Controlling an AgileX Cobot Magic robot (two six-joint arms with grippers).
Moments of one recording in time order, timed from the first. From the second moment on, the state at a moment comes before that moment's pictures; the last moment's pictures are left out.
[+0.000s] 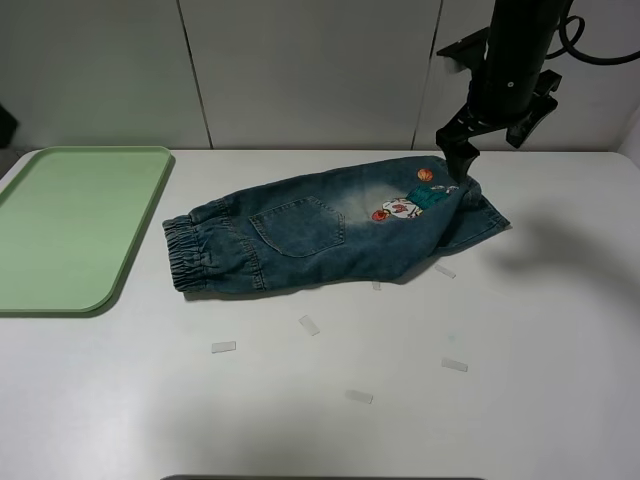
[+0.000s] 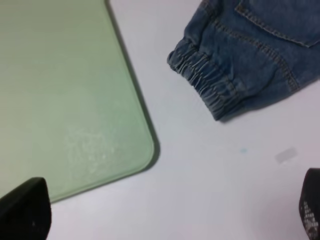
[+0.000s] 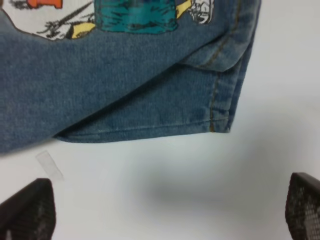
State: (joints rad) left arm -0.48 0.90 -1.08 0.27 1.11 -0.17; right arm 0.32 2.02 -1.68 -0.20 1.13 -0.11
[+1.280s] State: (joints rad) left arm -0.48 0.09 -0.51 -0.01 1.07 -0.10; right arm 0.32 2.01 -1.68 -0.13 1.07 -0.10
